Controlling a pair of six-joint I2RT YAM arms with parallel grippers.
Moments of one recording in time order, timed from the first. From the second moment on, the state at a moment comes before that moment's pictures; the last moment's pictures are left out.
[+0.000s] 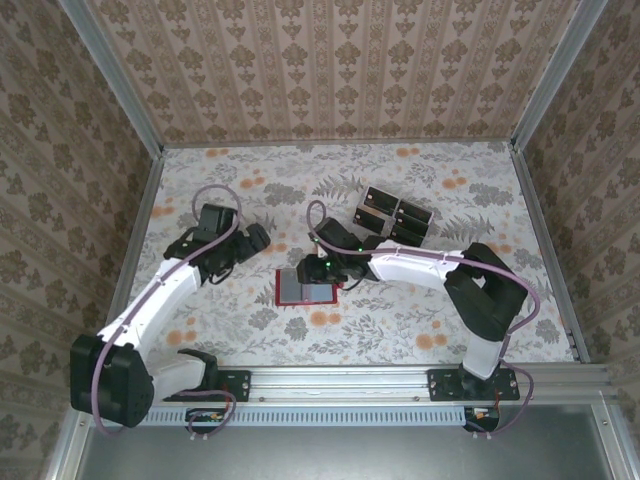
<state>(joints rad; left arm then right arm) -0.35 1.17 0.81 -0.60 0.05 -0.74 0.81 1.78 1.14 -0.30 -0.21 0.74</state>
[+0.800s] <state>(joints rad) -0.61 1.42 0.75 -0.55 -0.09 -0.65 0.51 1.62 1.19 -0.74 0.22 0.30</state>
